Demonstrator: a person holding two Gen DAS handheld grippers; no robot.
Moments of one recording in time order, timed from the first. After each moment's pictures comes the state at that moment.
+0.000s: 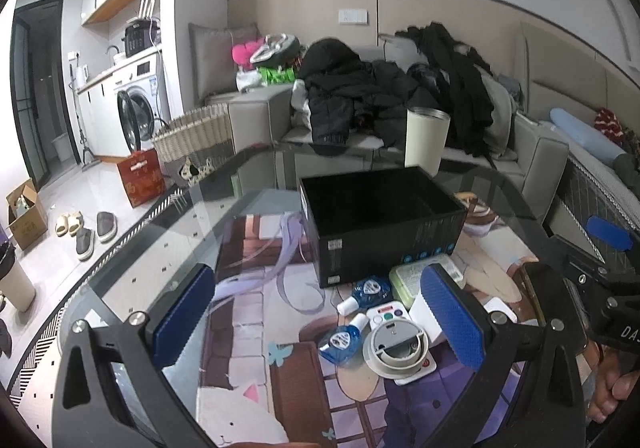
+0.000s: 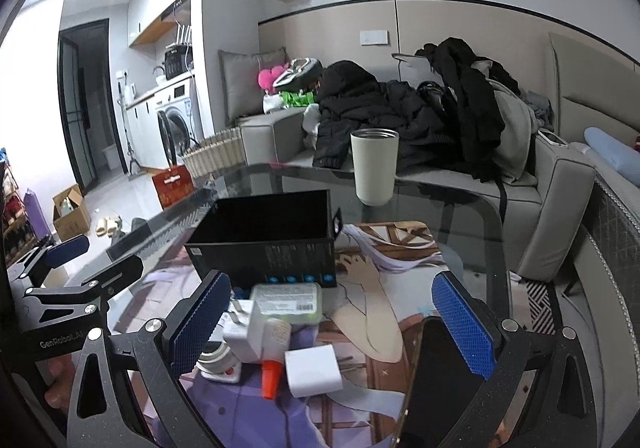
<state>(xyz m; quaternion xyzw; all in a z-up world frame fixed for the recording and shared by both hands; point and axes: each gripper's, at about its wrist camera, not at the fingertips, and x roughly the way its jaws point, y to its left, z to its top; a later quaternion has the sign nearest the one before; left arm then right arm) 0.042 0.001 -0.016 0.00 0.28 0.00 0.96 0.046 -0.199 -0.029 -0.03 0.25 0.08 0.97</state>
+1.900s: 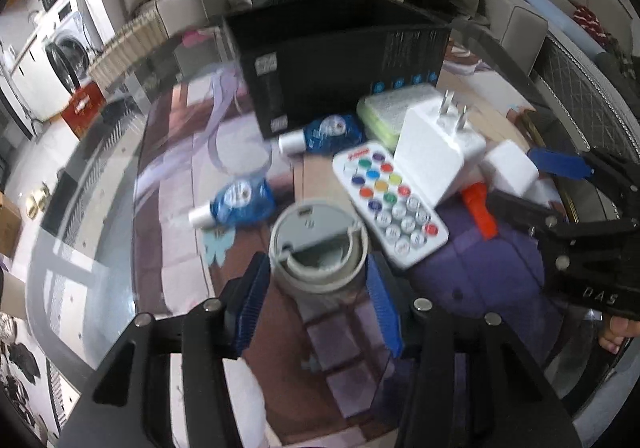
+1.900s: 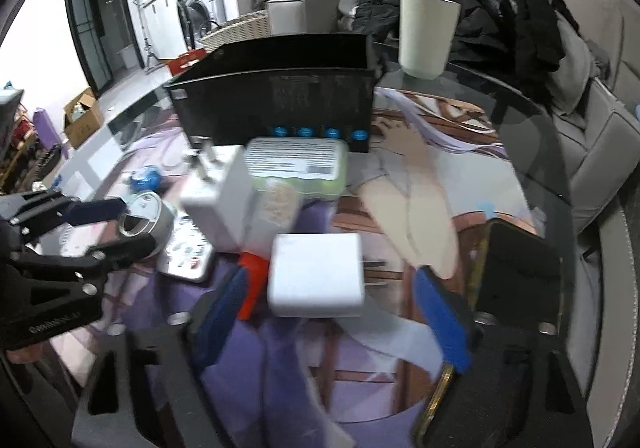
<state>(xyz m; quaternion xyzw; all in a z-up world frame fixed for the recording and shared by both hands) 0.065 -0.014 -0.093 0.05 0.50 -0.08 0.86 0.090 -0.177 -0.118 -0.09 0.44 0.14 0.88</state>
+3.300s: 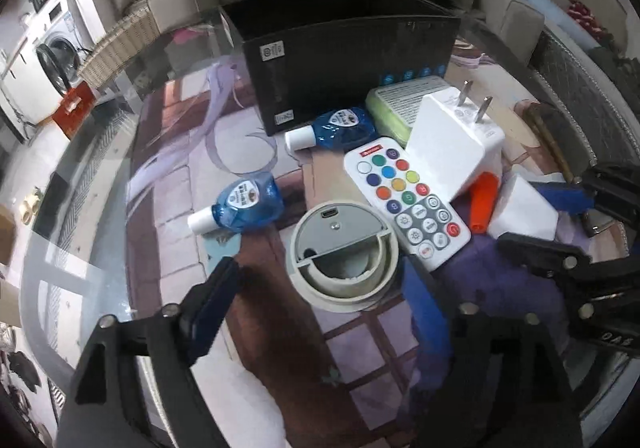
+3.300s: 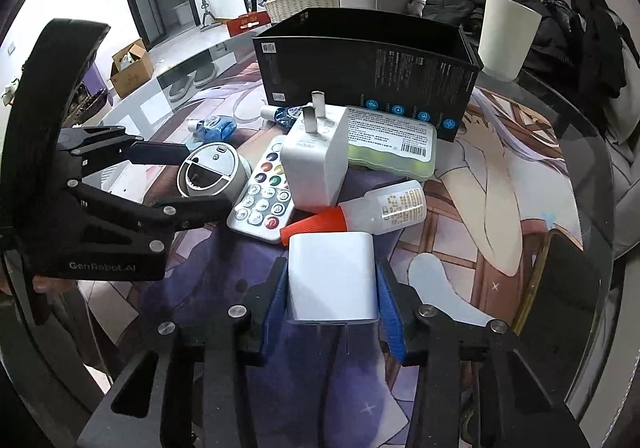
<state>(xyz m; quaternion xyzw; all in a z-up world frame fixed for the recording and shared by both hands) 0.076 -0.009 -0.102 0.06 0.49 -0.10 0.86 0.075 -0.154 -0.122 -0.13 0.47 0.23 0.84</state>
